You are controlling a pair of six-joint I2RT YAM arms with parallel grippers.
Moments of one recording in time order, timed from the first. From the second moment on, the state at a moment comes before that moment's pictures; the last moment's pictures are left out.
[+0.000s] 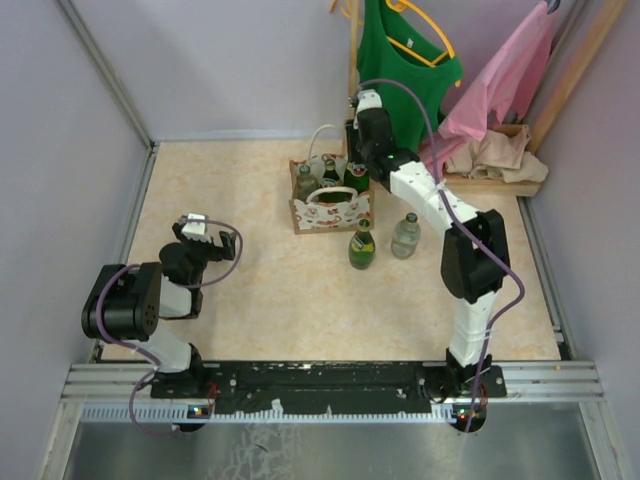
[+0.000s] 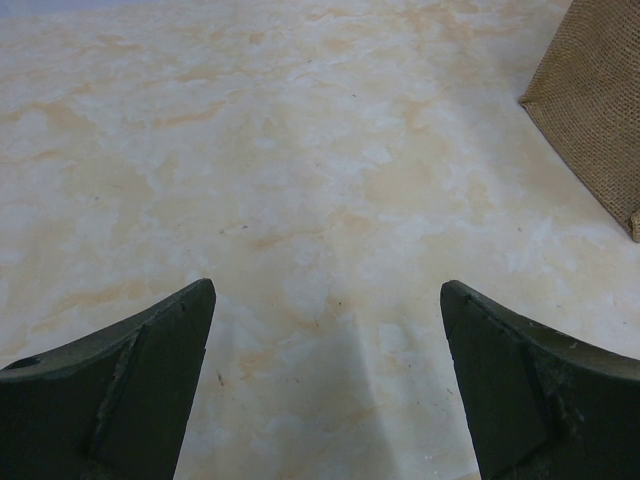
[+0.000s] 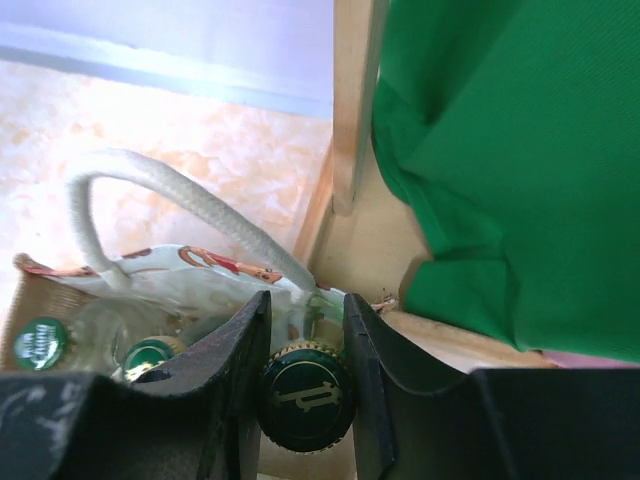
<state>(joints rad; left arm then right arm) 0.03 1.59 0.23 1.27 0.24 0.04 0.47 1.92 1.72 -0.19 0.20 0.11</state>
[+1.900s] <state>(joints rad) 0.03 1.59 0.23 1.27 0.24 0.04 0.73 0.88 0.72 -0.24 0.61 0.19</state>
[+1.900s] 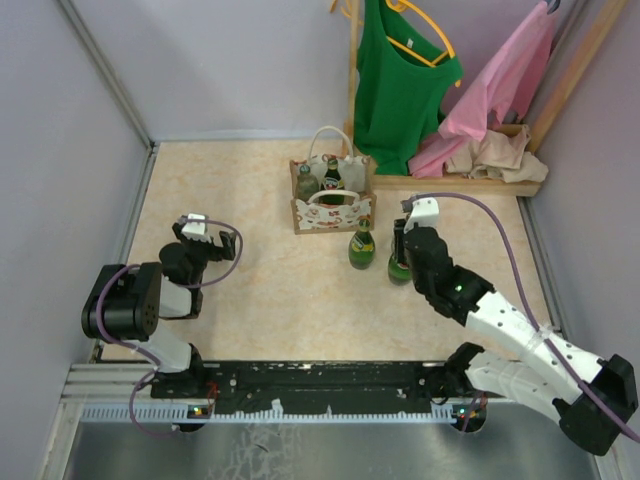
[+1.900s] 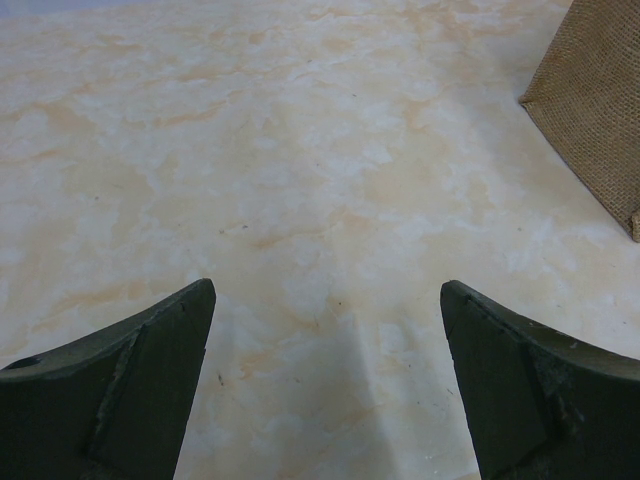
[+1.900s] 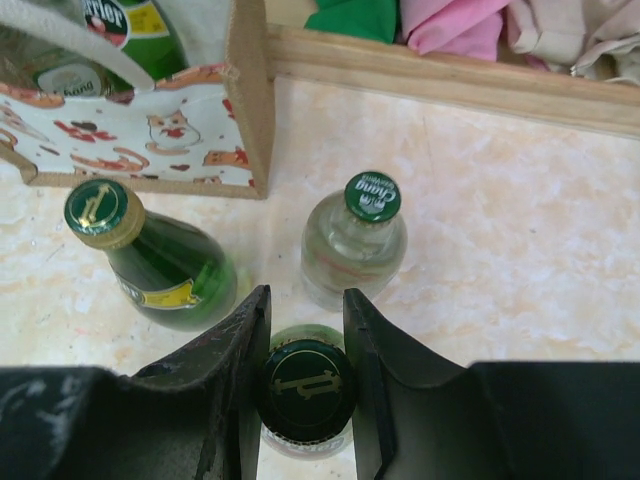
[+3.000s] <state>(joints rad) 0.03 1.59 0.23 1.27 0.24 0.04 0.73 0.99 0.63 -0.10 0.54 0.27</state>
